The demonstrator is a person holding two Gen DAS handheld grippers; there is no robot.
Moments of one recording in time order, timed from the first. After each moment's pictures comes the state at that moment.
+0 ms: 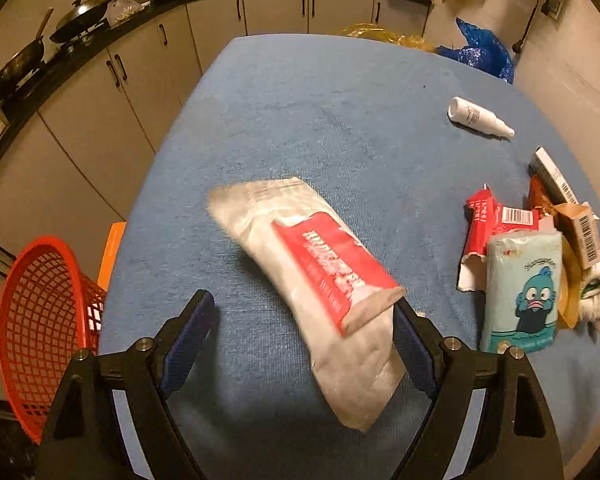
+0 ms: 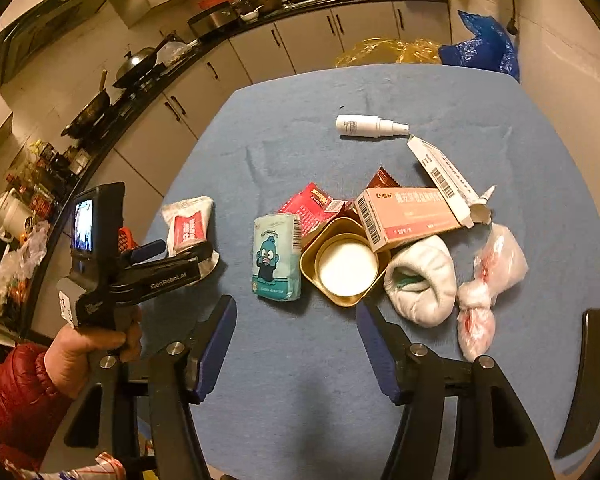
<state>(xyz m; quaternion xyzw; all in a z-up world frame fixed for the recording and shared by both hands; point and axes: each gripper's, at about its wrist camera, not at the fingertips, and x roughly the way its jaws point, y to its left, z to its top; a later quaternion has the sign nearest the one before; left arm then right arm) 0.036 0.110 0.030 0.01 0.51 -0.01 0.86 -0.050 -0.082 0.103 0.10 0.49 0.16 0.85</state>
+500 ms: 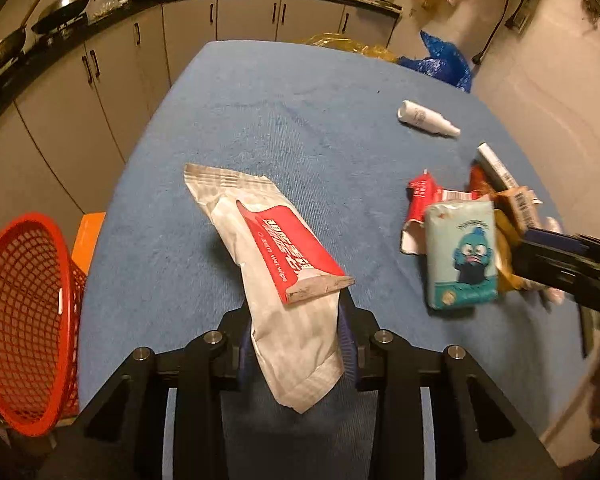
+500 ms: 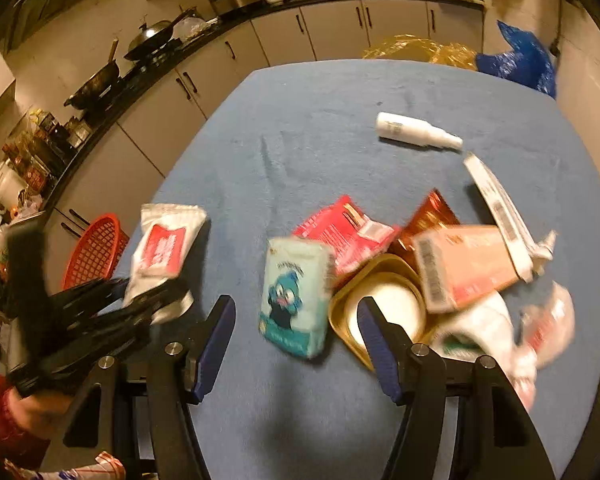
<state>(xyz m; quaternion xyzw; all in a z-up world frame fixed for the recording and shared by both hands) -0.003 0.120 0.049 -0.04 0.49 -0.09 0.87 0.005 -0.027 0.070 0.04 0.50 0.18 0.85</state>
